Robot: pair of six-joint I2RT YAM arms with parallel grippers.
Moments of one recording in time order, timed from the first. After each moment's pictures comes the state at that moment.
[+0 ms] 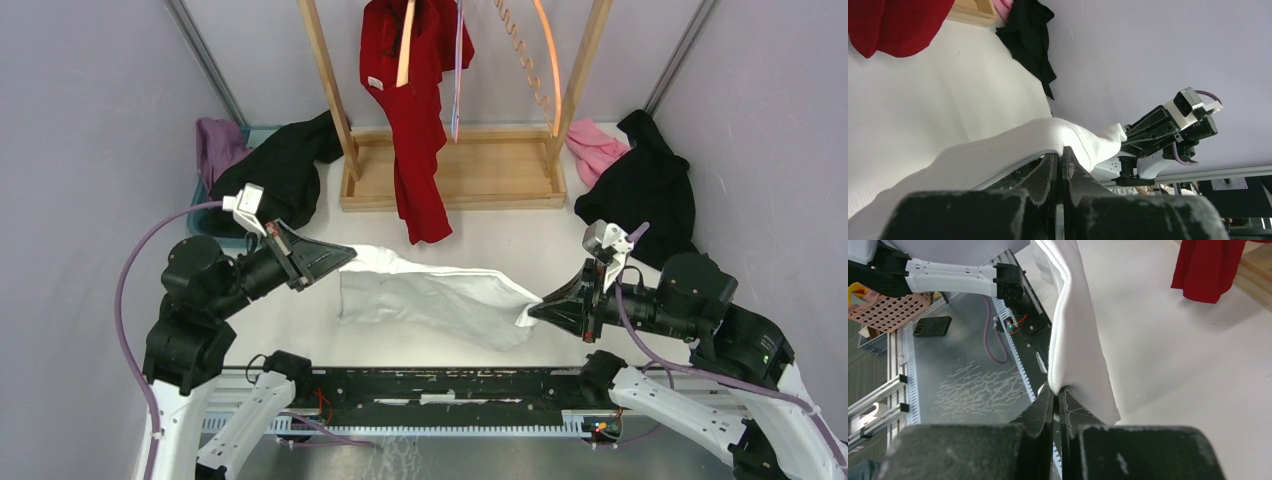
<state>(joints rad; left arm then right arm) -0.28 0.60 1.17 -0.73 0.56 -0.94 0.84 0.57 1.22 -0.90 -0.37 0.25</state>
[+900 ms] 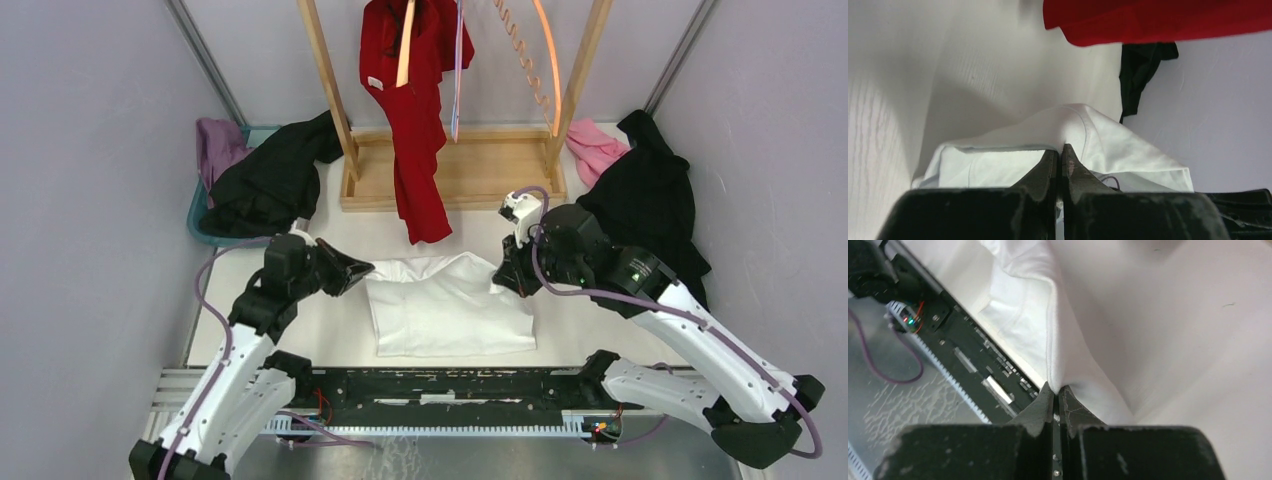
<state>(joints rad) -0.29 0.63 0.56 -0.49 0.32 -1.12 0.82 0.93 1.13 -0.87 -0.16 0.24</state>
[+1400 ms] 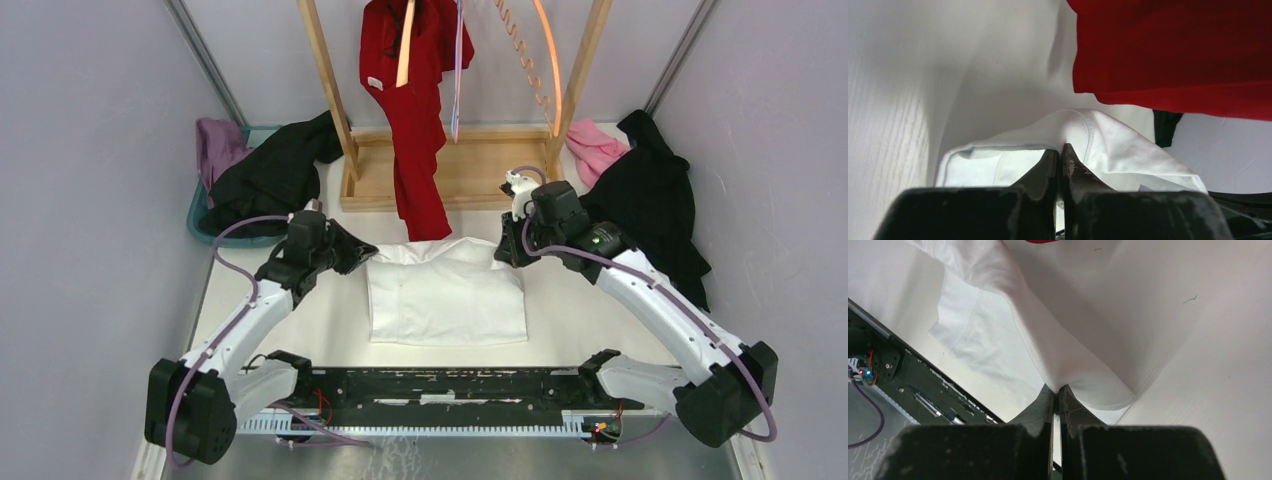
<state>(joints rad) -0.29 1.00 0.62 -0.25 0.20 -1.02 0.54 1.11 1.02 -0.67 -0.23 0.20</state>
